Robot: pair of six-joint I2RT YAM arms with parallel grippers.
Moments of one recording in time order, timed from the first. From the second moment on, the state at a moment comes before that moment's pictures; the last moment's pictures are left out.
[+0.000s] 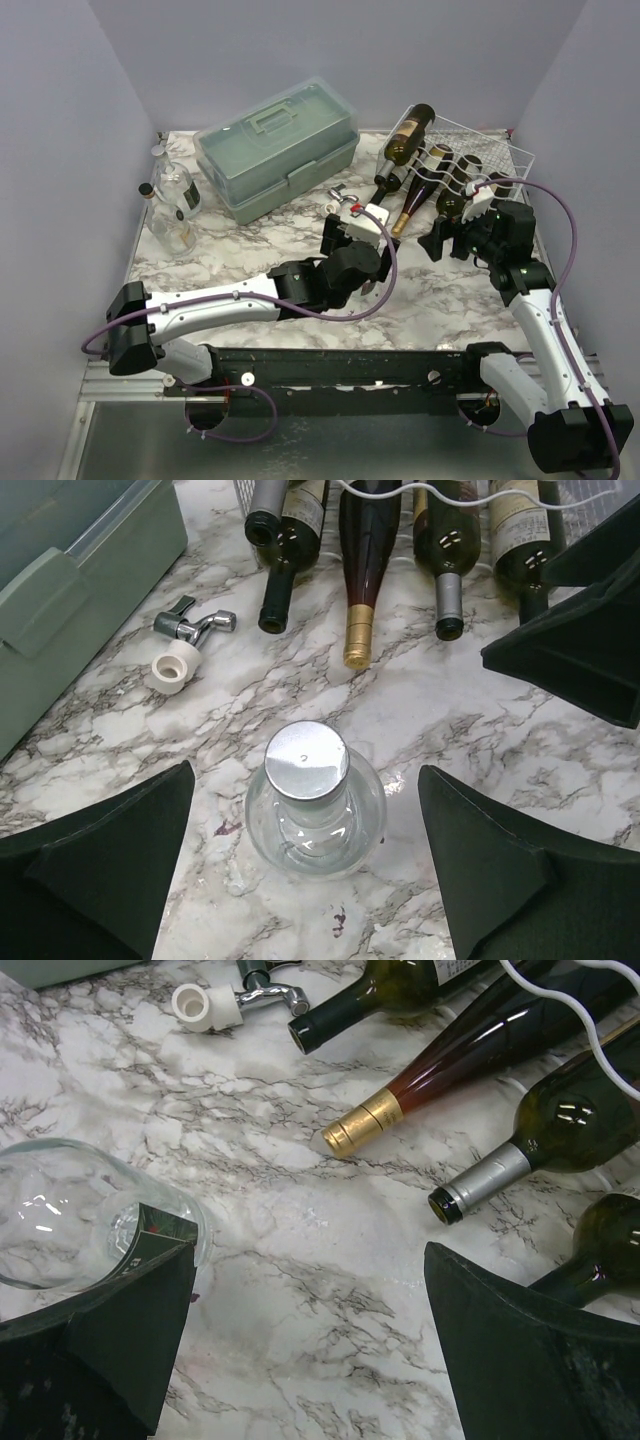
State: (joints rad) left arm -1.28 1.37 1.16 -0.20 -0.77 -0.30; right arm 0.05 0.85 0.73 -0.36 -0.43 -0.07
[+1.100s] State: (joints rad) left arm -1.23 1.51 1.11 -0.13 -0.77 -0.40; right arm 0.05 0.85 0.73 -0.35 -0.43 -0.10
